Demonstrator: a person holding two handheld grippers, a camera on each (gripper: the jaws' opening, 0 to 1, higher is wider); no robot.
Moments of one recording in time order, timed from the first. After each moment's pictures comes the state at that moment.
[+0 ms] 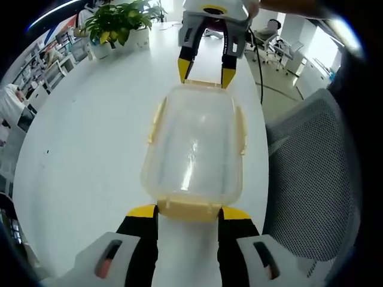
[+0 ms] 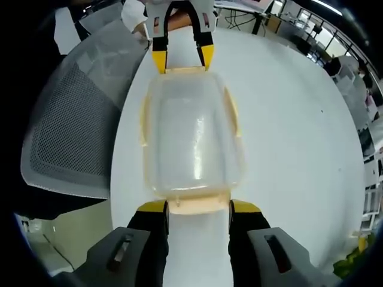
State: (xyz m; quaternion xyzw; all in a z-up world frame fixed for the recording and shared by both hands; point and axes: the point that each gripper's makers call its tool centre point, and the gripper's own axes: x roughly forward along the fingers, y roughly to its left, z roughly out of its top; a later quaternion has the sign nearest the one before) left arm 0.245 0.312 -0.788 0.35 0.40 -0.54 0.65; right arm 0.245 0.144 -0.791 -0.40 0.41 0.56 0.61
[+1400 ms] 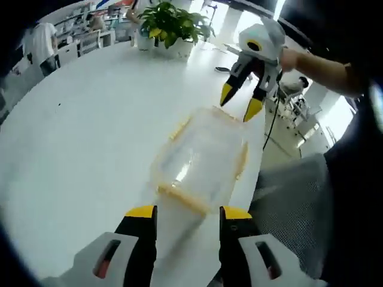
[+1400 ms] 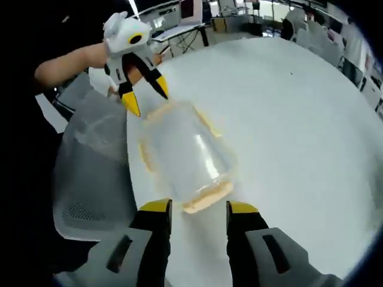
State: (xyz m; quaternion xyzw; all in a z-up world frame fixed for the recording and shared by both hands) left arm 0.241 0.311 -0.763 0.03 0.47 -0.46 0.75; right arm 0.238 0.142 -0.766 -0.11 0.47 0.49 0.72
